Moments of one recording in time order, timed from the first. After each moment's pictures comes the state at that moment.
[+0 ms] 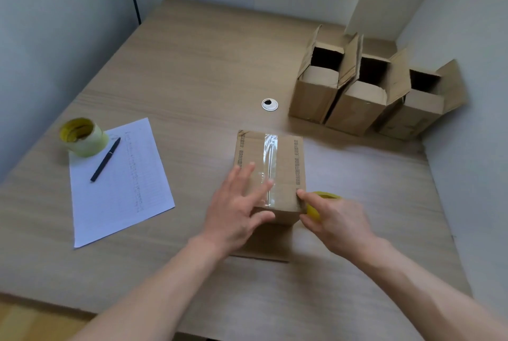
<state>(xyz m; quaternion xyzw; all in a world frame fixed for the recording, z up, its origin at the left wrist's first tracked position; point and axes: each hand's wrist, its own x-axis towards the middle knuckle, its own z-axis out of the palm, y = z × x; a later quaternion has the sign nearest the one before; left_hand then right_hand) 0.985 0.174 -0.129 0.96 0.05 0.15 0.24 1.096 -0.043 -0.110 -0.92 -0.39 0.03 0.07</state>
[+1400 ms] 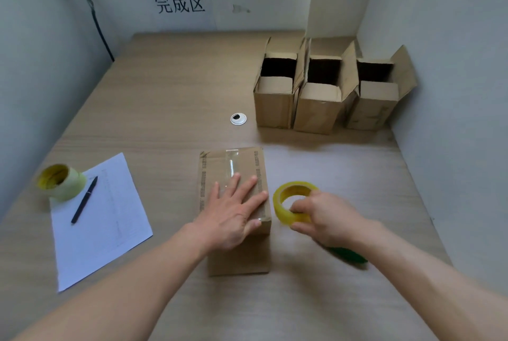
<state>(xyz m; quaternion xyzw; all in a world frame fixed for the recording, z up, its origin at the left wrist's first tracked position) 1.044 0.145 -0.109 0.98 -0.06 -0.16 0.05 1.138 -0.088 -0.099 -0.90 -0.40 0.16 0.09</state>
